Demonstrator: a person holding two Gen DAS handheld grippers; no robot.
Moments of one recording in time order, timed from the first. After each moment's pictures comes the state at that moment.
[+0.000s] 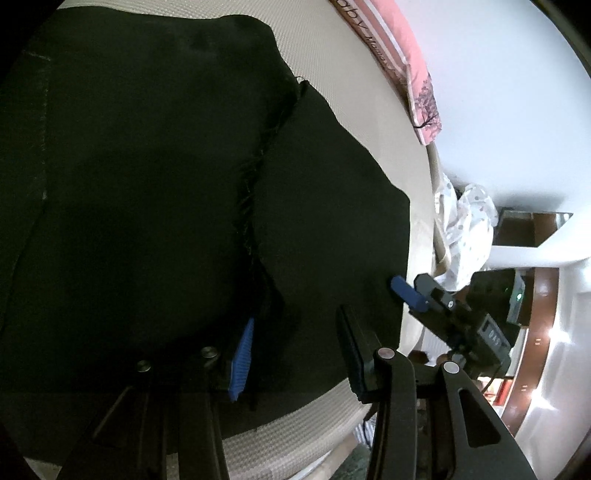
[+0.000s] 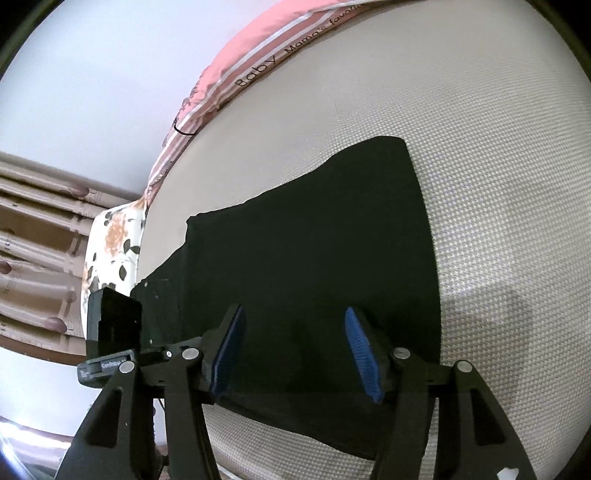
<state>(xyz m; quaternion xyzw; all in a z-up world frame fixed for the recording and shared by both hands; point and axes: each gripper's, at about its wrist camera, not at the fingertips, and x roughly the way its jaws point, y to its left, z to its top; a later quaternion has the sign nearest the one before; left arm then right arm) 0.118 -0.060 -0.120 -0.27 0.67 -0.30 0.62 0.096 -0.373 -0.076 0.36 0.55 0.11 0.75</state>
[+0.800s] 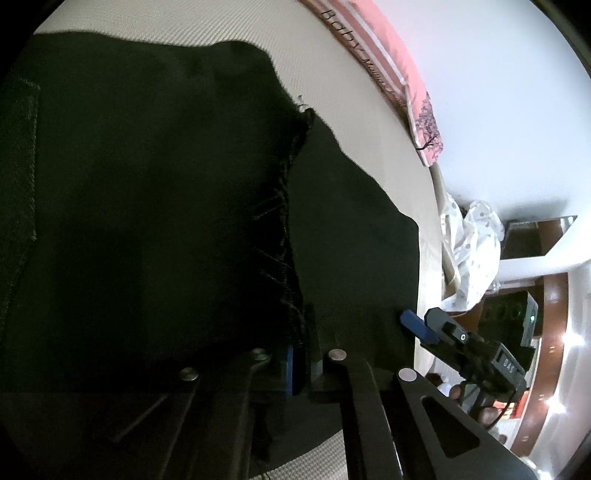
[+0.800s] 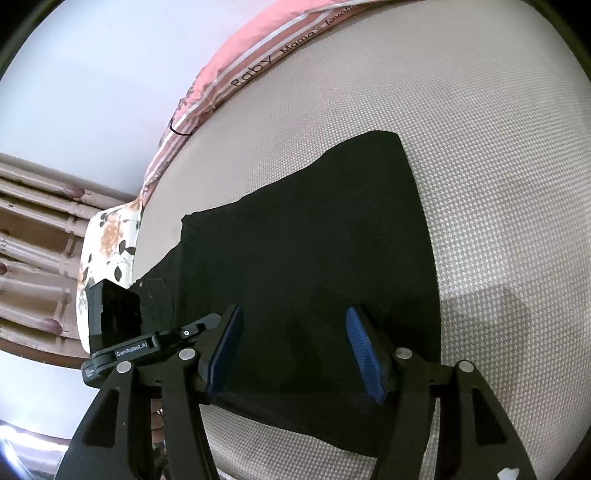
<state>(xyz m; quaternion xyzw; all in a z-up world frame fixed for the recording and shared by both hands) 0.121 -0.065 -0.121 -0.26 0.63 -0.29 0.67 0.090 -0.370 -0.075 0.35 0.55 0.10 0.75</state>
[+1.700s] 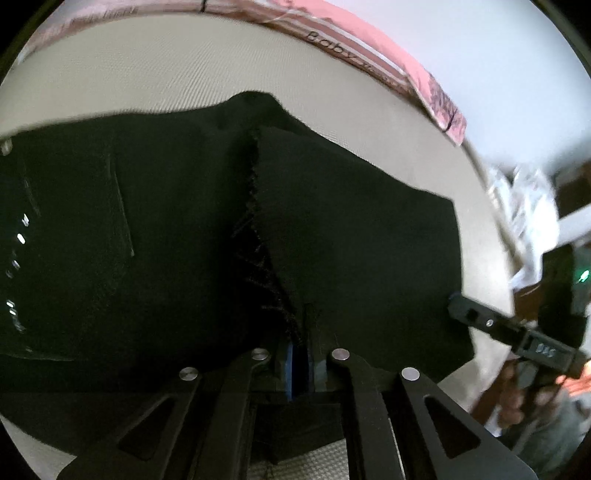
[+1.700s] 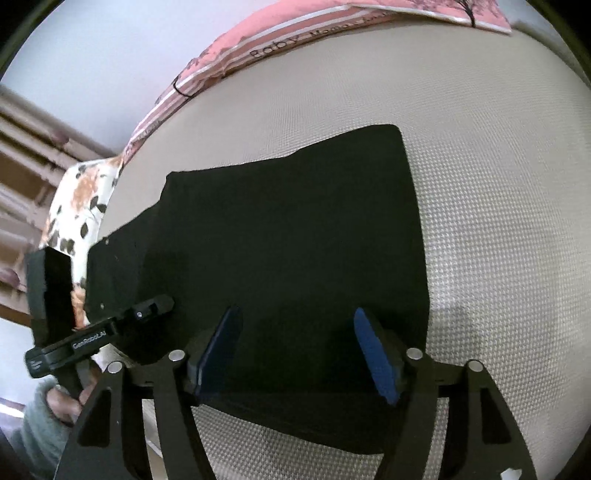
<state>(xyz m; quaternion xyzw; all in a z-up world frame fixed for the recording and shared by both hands) 0.096 -0.067 -0.093 -0.08 0.60 -0.23 0.77 0.088 -0.329 -0.077 0.22 0.57 0.09 0.78</state>
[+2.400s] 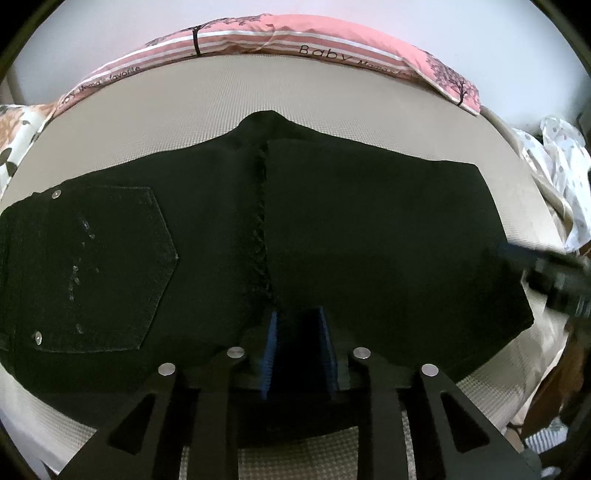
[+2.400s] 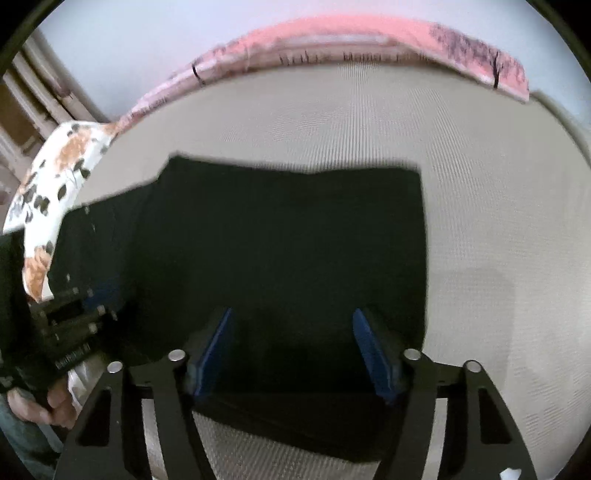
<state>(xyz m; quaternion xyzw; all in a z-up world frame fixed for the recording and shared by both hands) 0.067 -0.072 -0.090 0.04 0.55 -0.18 0.81 0.094 -0.315 -0.051 0.11 0.53 0.06 0.84</state>
